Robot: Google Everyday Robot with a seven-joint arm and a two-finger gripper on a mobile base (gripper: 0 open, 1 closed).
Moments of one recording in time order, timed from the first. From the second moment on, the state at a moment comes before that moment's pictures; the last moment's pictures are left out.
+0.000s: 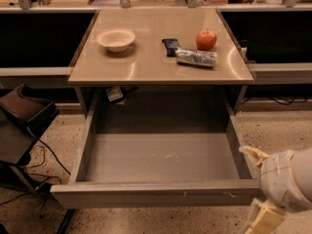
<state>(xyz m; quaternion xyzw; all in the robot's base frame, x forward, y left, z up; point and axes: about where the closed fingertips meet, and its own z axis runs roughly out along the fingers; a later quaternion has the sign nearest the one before) 0.331 -0.188 0.769 -0.59 0.77 0.10 0.23</state>
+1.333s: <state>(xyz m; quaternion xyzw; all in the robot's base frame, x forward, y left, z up) 0.256 -0.160 0.663 -0.61 0.75 0.18 0.18</state>
